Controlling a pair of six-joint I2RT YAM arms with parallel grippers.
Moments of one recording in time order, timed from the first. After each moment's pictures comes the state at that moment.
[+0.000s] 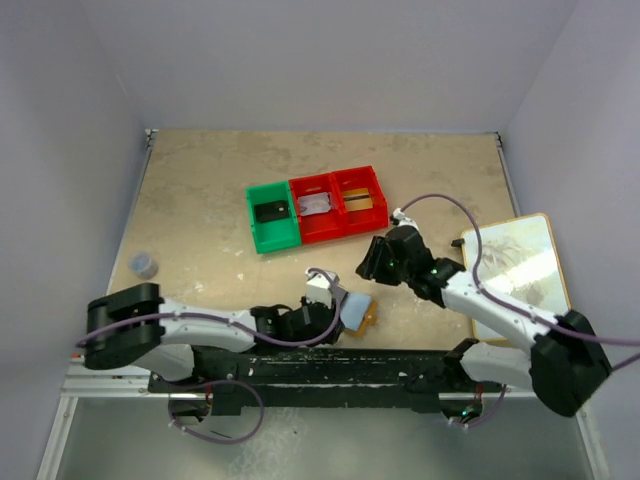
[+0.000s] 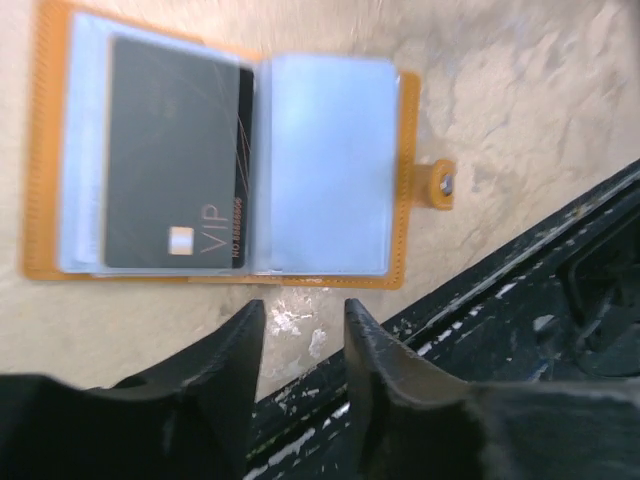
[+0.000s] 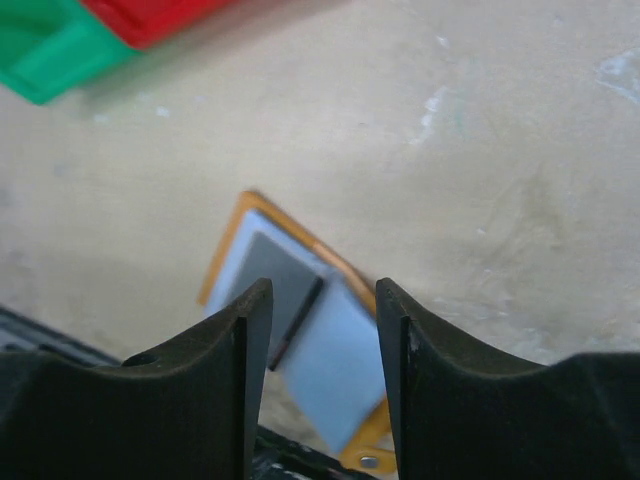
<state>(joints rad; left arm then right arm) -1.34 1.48 0.59 0.15 -0.40 -0.90 0.65 1.24 0.67 -0.30 0.08 0.76</state>
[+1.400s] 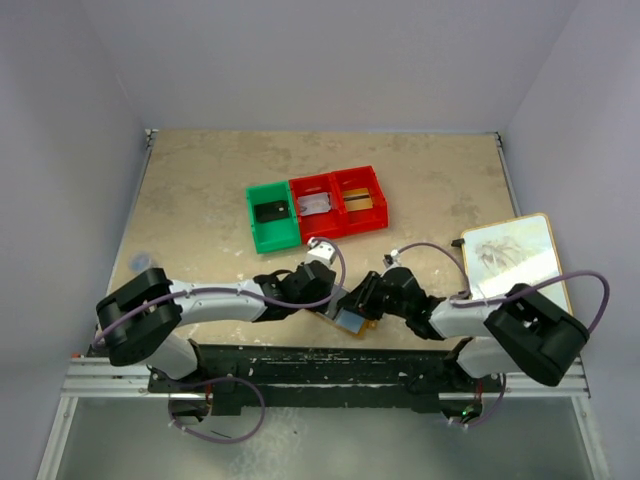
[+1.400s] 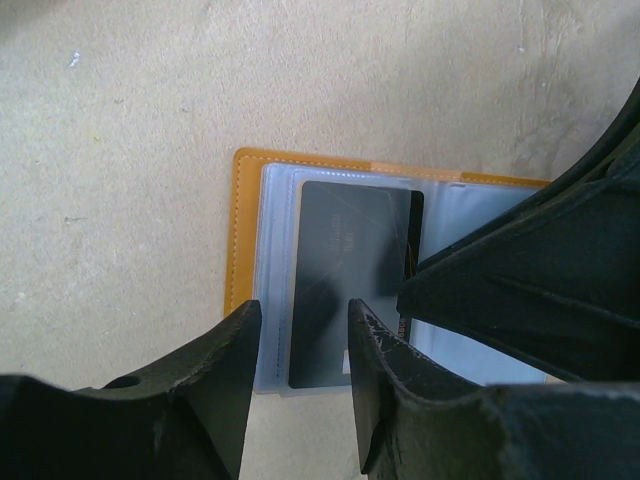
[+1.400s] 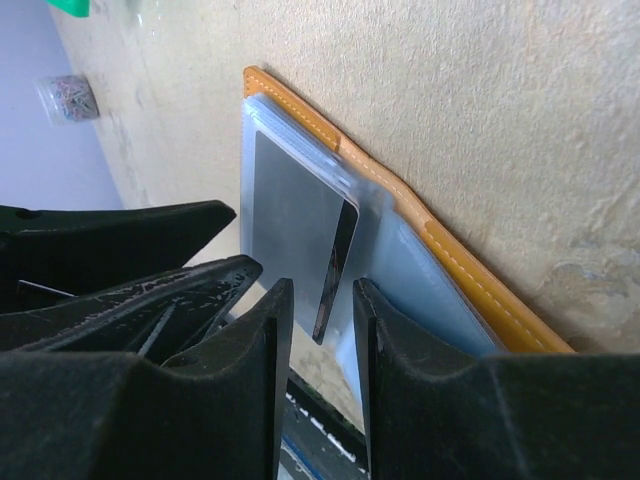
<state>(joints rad) -1.07 1.50 0.73 -0.06 -0.31 -0.61 0.77 1.33 0.22 0.49 -0.12 1.24</state>
